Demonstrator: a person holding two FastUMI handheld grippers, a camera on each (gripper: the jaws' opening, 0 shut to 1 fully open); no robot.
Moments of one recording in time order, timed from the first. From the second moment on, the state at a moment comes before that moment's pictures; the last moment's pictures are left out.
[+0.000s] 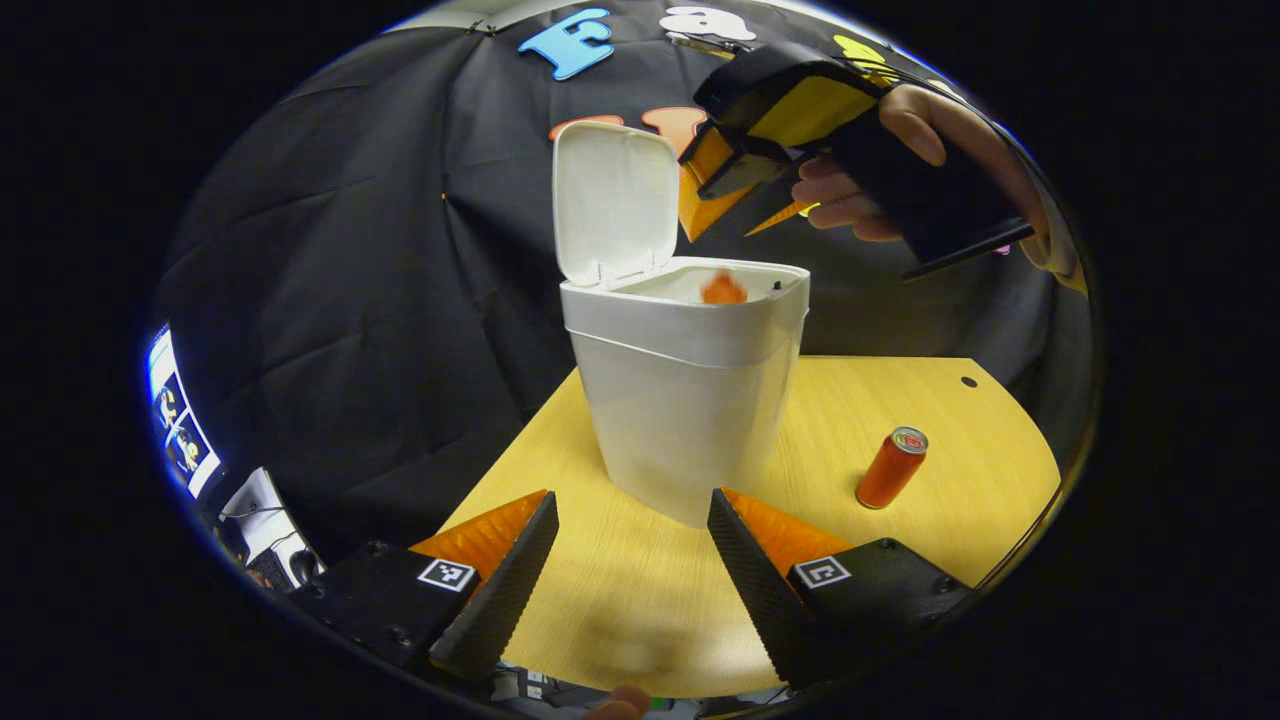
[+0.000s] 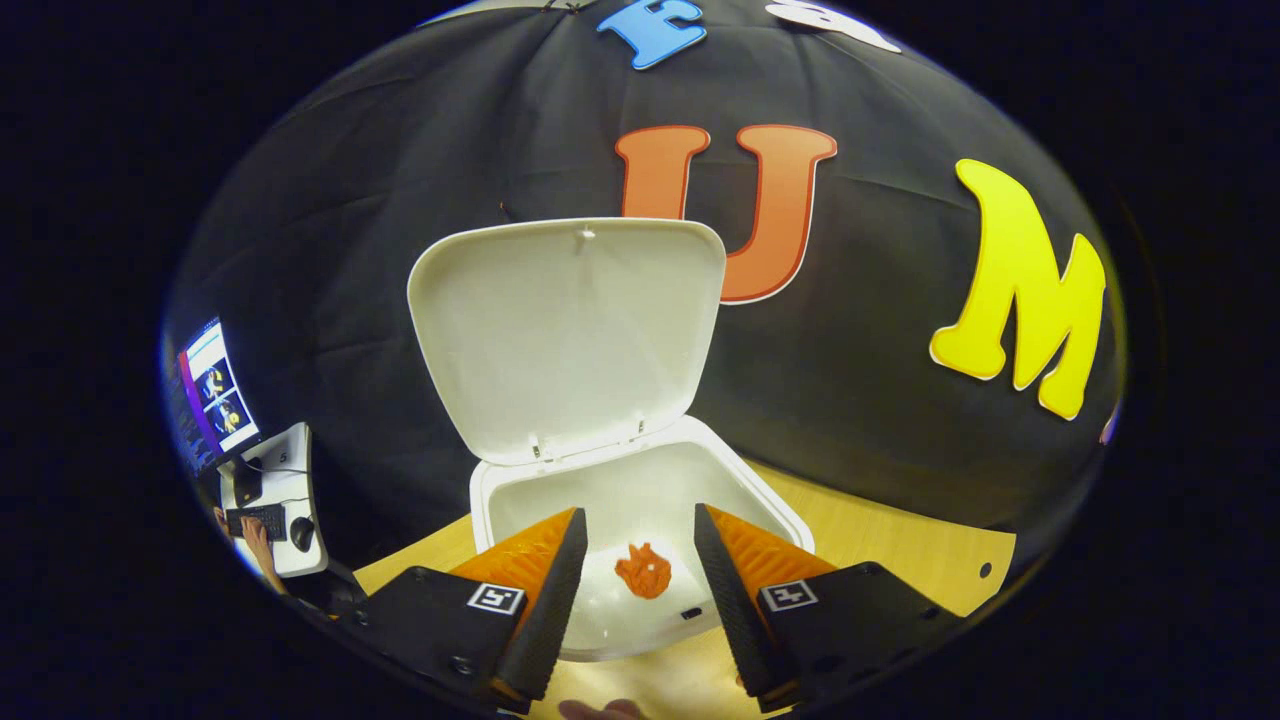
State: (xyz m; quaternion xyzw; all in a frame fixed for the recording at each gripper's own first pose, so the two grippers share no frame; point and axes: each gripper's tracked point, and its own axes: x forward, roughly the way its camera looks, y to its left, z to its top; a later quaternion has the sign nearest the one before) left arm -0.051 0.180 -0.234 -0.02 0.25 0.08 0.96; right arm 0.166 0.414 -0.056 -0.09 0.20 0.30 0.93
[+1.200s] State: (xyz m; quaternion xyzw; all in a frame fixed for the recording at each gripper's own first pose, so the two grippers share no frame) left arm 0.024 -0.050 -0.312 0.01 0.21 -0.10 0.97; right arm 0.117 0.156 0.047 -0.05 0.09 0.13 0.99
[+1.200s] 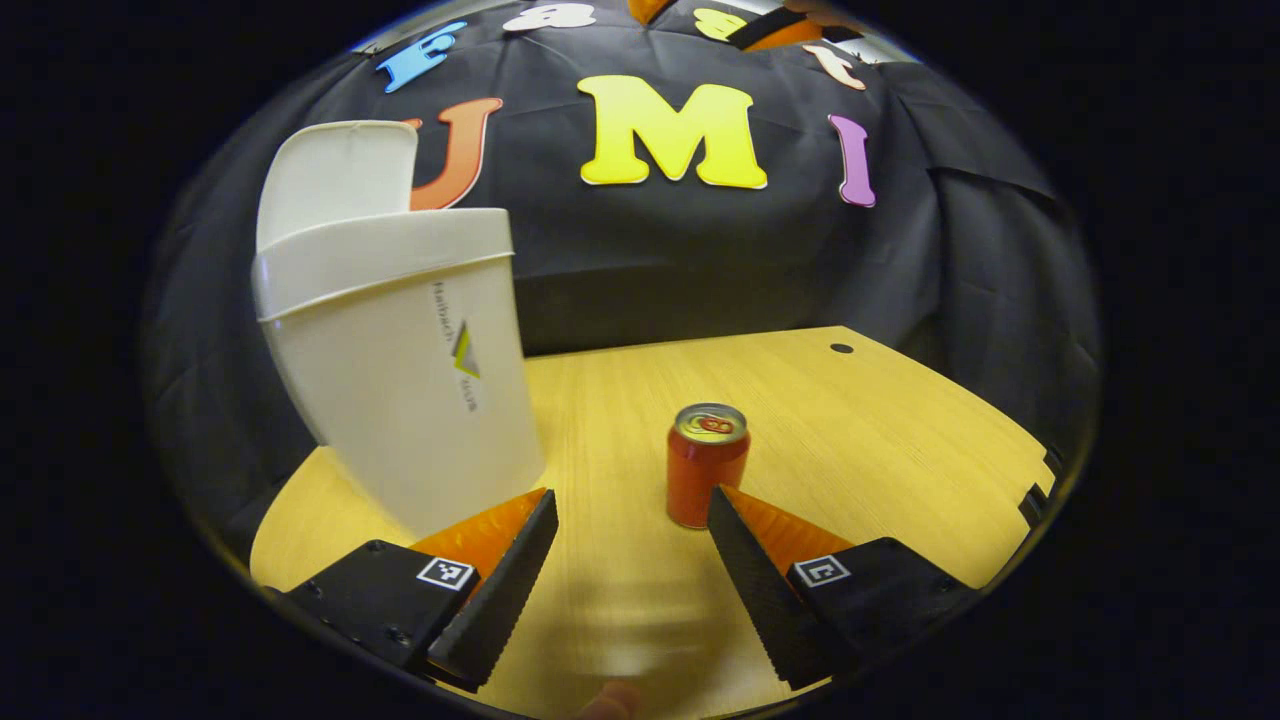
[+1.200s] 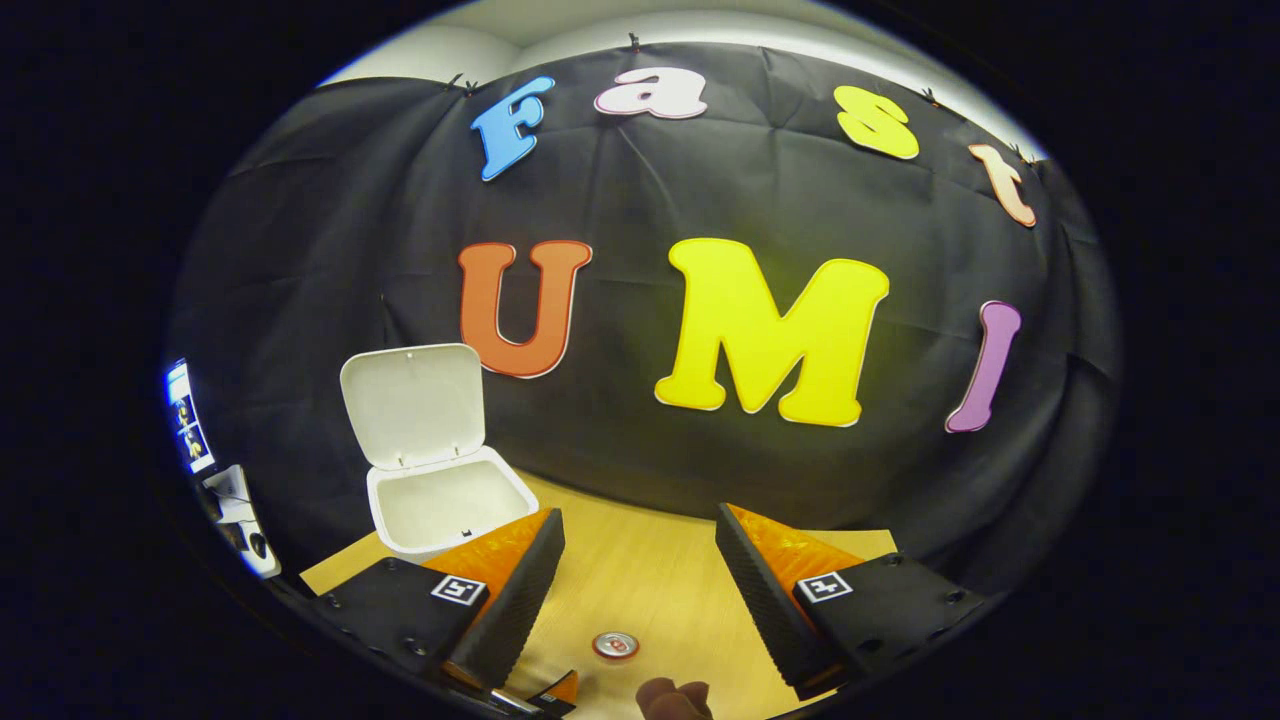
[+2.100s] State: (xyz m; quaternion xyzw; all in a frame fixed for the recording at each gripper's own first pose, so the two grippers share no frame) left arm 0.088 -0.103 -0.365 0.03 0.24 -0.13 0.96; right arm 0.116 0.047 -0.008 -0.03 0.16 0.04 0.99
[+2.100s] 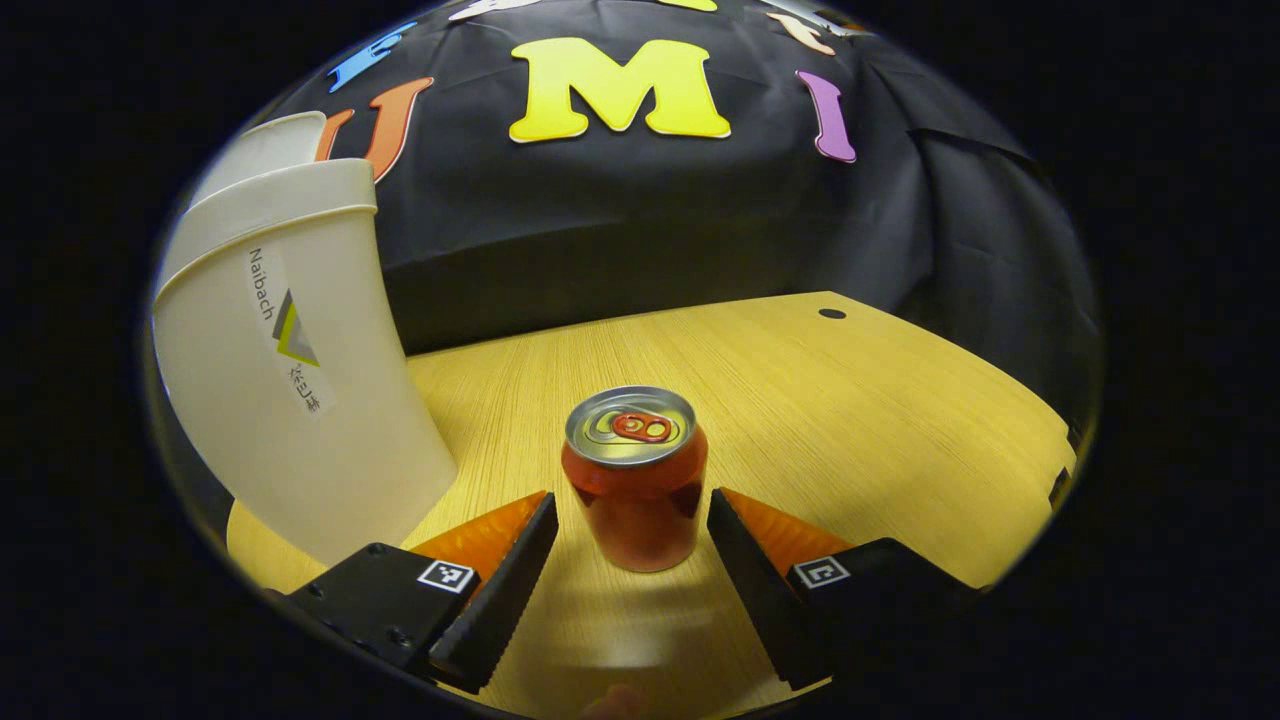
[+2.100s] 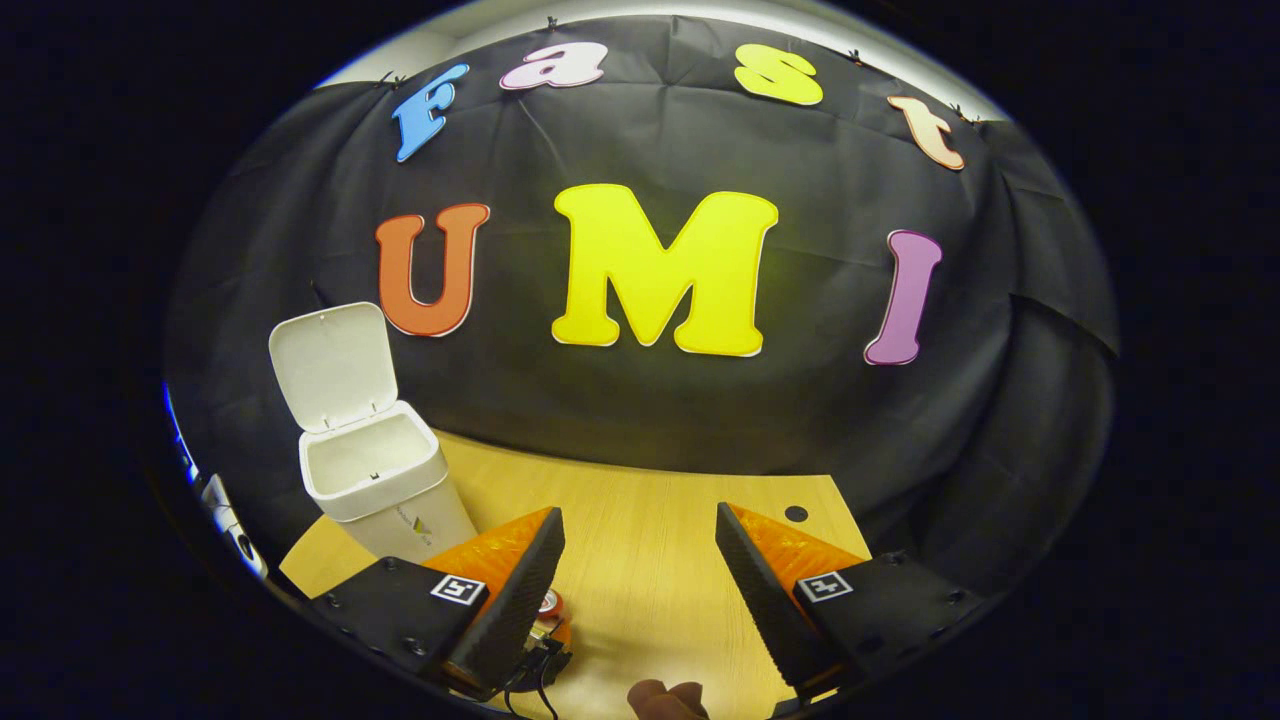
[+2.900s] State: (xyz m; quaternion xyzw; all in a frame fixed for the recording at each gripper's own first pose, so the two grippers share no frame) left arm 0.110 -0.109 -0.371 0.01 0.24 -0.12 0.96; right arm 0.118 0.018 -0.030 -0.03 0.19 0.02 0.98
